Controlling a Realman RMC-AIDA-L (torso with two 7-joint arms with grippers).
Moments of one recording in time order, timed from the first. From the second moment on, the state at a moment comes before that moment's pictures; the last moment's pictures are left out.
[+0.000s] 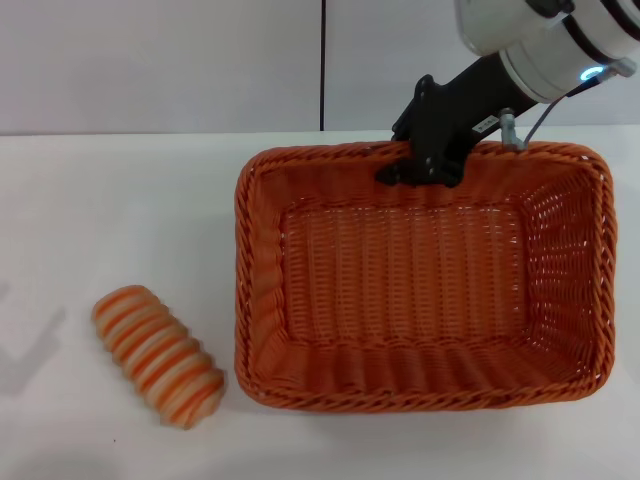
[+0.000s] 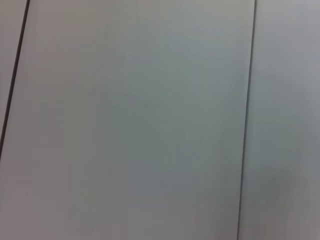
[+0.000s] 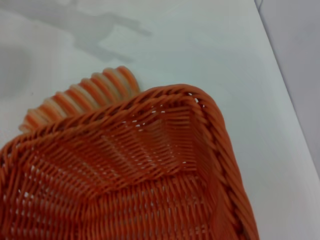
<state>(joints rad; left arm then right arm) 0.01 -2.06 0.16 0.43 1.69 1.93 -0.83 1.01 2.07 -1.07 -0.91 -2.47 -1.54 1.69</state>
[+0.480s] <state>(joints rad) 0.01 -2.06 0.16 0.40 1.69 1.90 -0.81 1.01 2.08 -1.17 -0.88 -2.43 -1.41 1.66</state>
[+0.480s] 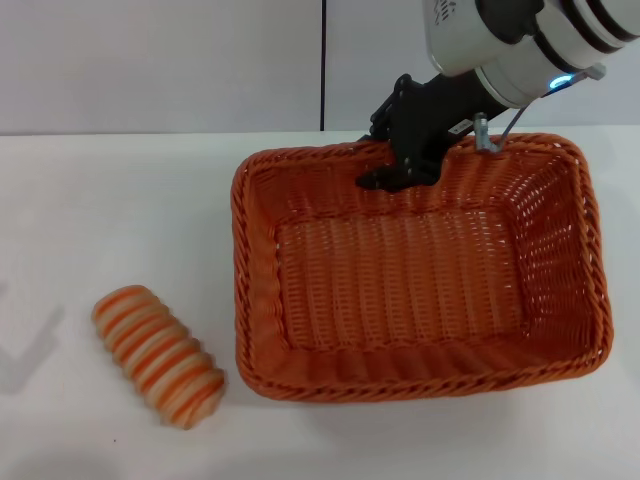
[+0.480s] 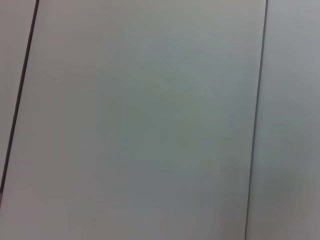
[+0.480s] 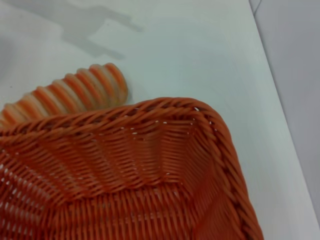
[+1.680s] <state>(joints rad) -0.18 -2.05 0.27 0.85 1.84 1.88 -1.24 0.19 2.09 -1.12 -1.52 -1.45 -1.26 1.65</state>
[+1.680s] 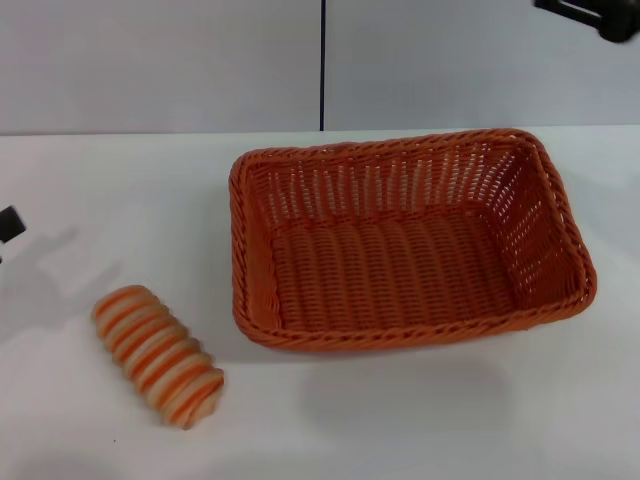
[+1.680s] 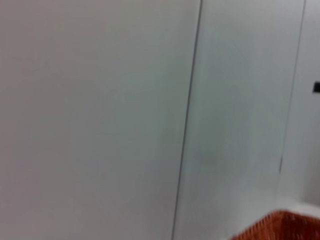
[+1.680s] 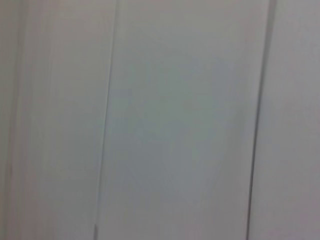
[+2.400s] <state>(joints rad) -0.44 -2.05 0.49 1.09 2.22 1.83 -1.55 0.11 2.08 -0.93 -0.67 -0.81 -1.81 1.14</state>
